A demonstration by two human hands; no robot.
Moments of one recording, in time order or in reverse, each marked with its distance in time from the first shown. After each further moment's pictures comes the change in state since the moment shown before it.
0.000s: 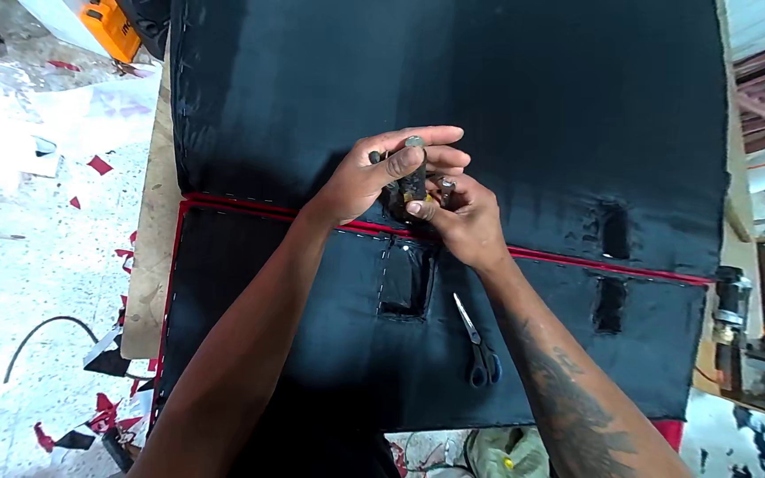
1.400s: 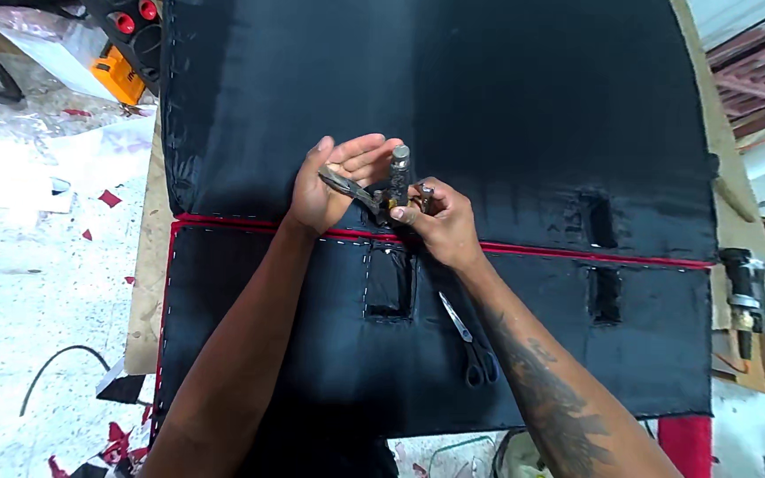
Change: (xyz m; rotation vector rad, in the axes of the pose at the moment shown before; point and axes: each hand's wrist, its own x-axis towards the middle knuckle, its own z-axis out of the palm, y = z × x) left_hand -0.011 -0.016 -0.004 -0.261 0.088 -0.017; right_hand -0.017 0.013 -0.015 0.076 0.088 -0.018
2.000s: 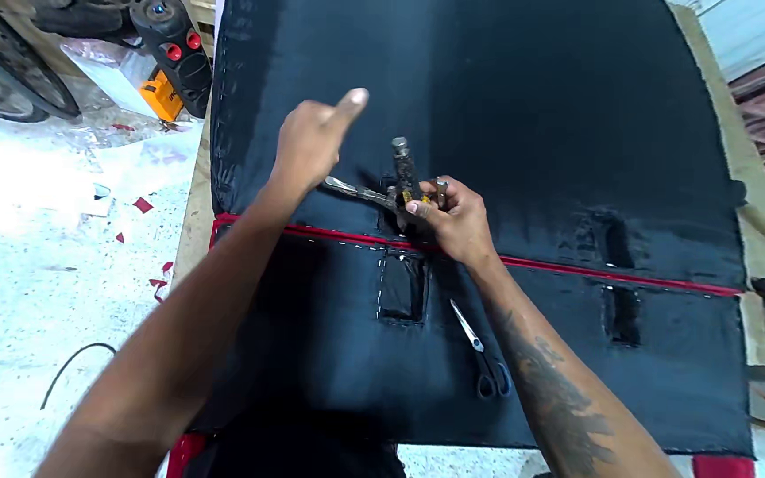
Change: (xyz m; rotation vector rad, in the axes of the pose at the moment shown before) left_hand 0.025 0.117 0.048 1.539 0.553 -0.256; right_hand 0.013 -0.027 -0.001 -0.220 0.039 0.069
